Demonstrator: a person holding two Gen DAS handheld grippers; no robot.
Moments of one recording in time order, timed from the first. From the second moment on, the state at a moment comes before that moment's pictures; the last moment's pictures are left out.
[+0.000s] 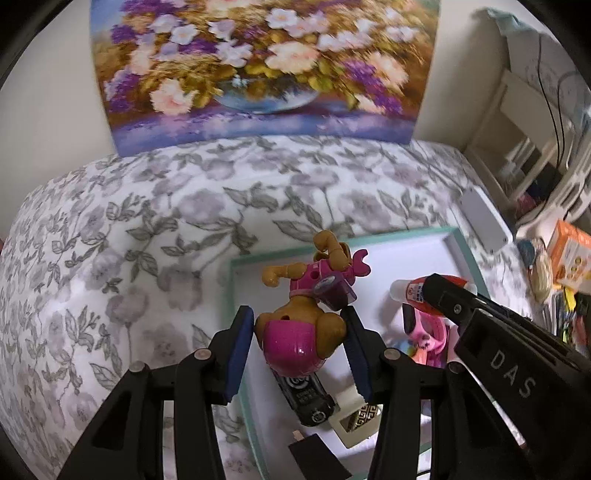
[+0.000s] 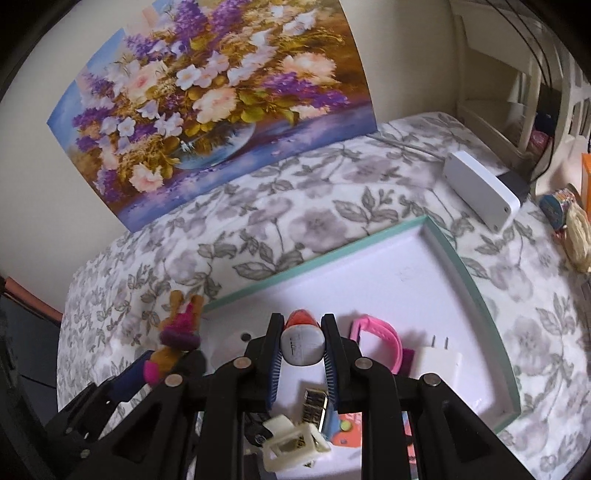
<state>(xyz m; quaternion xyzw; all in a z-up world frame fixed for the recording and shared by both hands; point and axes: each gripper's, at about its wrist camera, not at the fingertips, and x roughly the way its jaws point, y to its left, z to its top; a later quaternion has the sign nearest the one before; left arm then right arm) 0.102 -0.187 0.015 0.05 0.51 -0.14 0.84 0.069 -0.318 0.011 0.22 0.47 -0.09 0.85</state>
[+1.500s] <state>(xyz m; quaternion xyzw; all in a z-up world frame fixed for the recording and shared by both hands) 0.070 -0.117 0.003 0.03 0.54 -0.02 0.84 0.006 -0.293 0.002 0.15 0.50 -0.10 0.85</state>
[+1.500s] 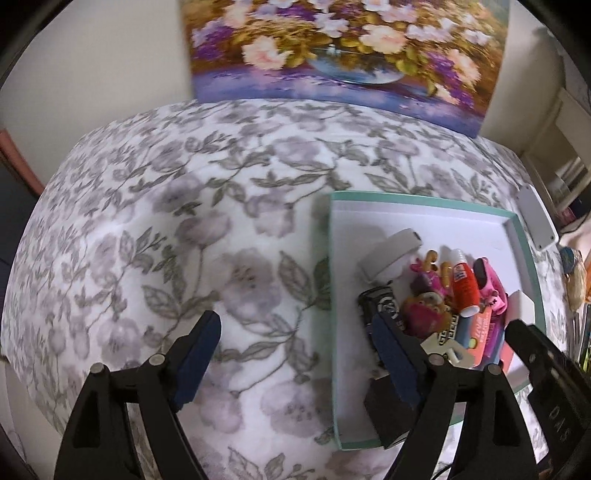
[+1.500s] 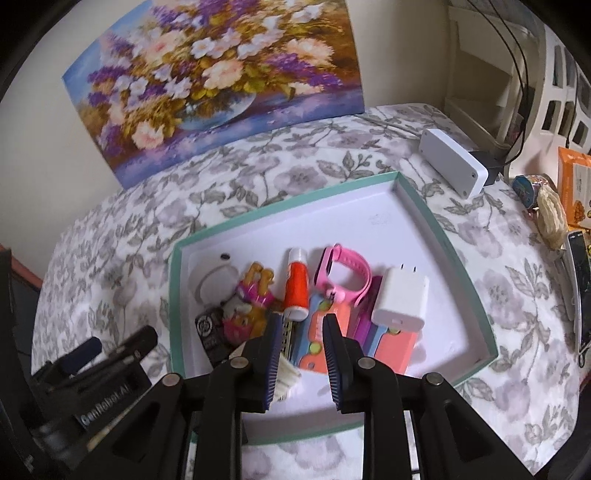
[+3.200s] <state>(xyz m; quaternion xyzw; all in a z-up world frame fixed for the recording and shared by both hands) 0.005 -0.061 0.004 0.05 0.53 0.01 0.85 -0.051 -0.245 -0.002 0.08 0.49 -0.10 0.86</state>
